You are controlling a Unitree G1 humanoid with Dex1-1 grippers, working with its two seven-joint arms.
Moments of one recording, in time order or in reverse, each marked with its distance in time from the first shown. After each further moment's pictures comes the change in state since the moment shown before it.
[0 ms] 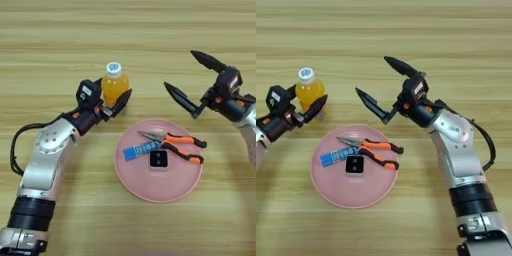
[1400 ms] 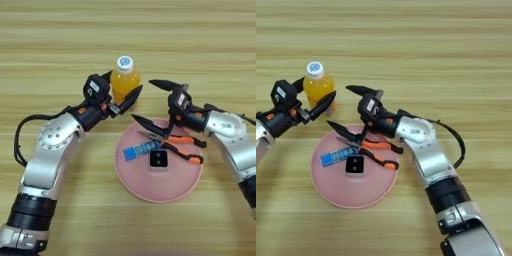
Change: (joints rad) left arm -0.013 0.009 -0.039 -0.089 -0.002 0.025 -0.017; right arm -0.096 0.116 0.161 0.199 -0.247 0.031 -0.044
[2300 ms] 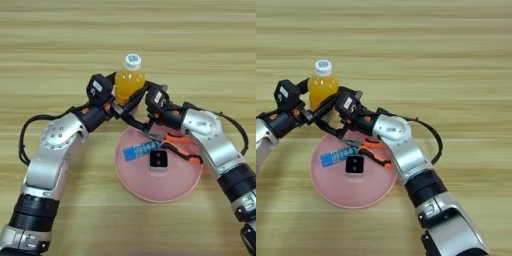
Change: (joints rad) left arm 0.000 -0.015 -0.017 -0.021 -0.035 0.039 -0.011; right arm -0.059 0.104 0.054 0.084 -0.063 -0.011 -0.103
